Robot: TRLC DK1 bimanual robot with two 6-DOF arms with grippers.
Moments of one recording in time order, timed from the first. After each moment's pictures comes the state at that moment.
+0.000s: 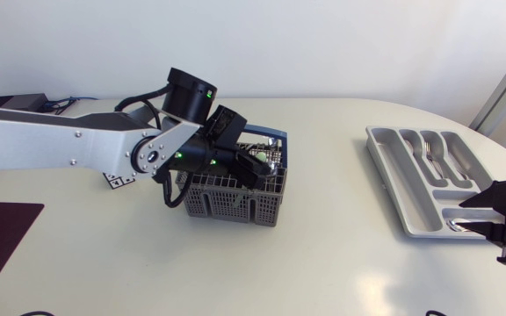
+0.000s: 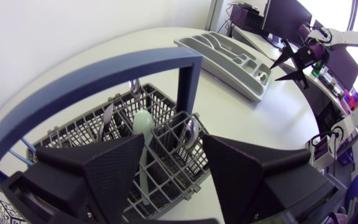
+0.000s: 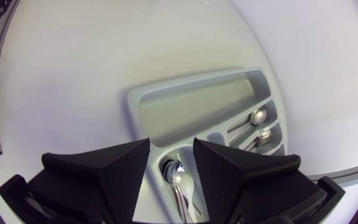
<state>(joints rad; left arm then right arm) -0.60 1.72 1.07 -0.04 0.29 0.07 -0.73 1.47 0.81 -0.62 -0.57 -1.86</state>
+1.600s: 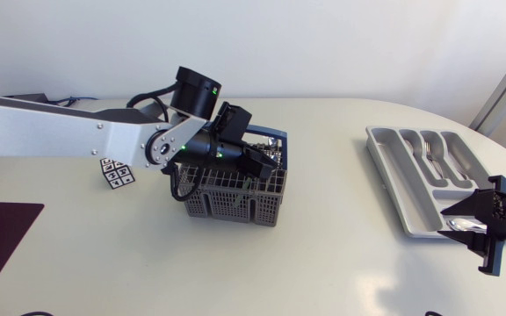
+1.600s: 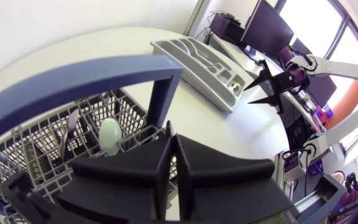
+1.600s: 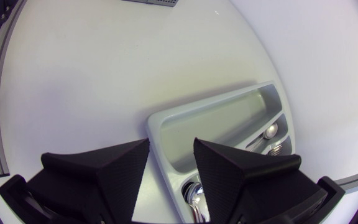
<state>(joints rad) -0.58 1.78 1.13 -0.02 0.50 -0.03 -0.66 1.40 0.70 -0.58 -0.59 -1.81</state>
